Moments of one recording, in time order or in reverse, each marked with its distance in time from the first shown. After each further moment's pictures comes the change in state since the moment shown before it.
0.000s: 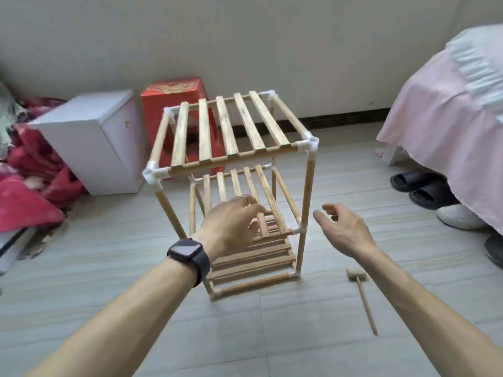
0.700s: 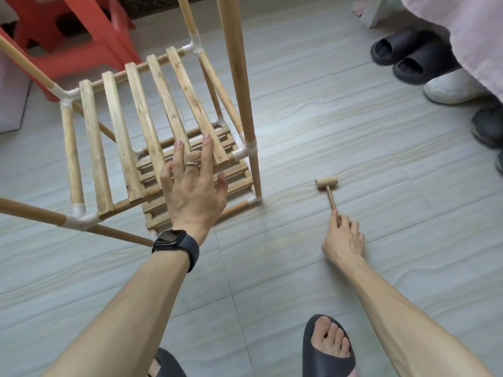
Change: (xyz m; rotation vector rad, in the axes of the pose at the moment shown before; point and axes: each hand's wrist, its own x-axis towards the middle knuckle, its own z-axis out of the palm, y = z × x) left_hand 0.054 0.019 0.233 0.143 0.184 -0.279; right_hand -0.025 0.302 0.155 -0.648 -0.274 0.481
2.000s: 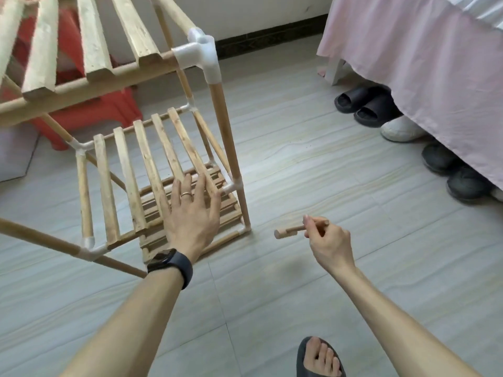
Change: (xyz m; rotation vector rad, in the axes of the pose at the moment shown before) left_hand 0.010 0.013 -0.047 -0.182 -0.201 -0.091; right_hand -0.068 -0.018 -0.116 0.892 0.396 -0.203
